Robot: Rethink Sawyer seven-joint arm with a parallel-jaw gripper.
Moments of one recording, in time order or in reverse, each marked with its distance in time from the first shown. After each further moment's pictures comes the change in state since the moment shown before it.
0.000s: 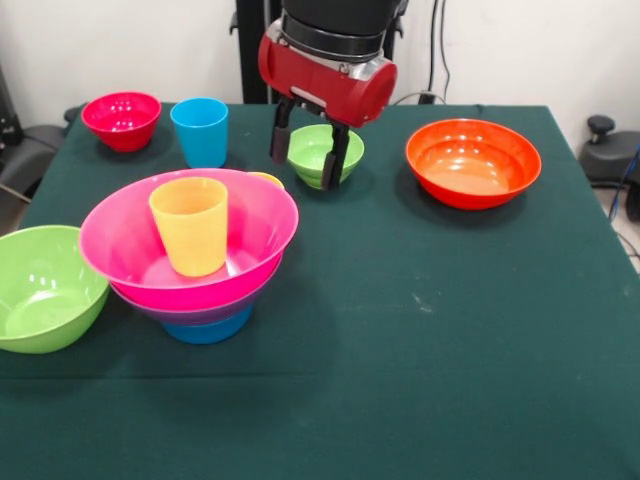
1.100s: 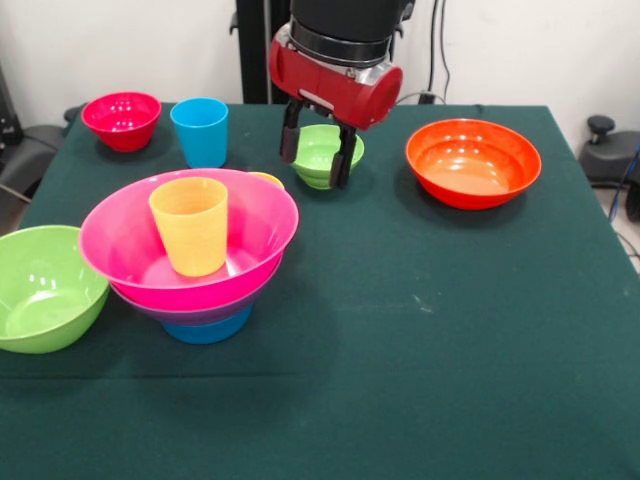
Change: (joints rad) arm 0.018 0.010 -0.017 0.018 0.027 0.000 0.000
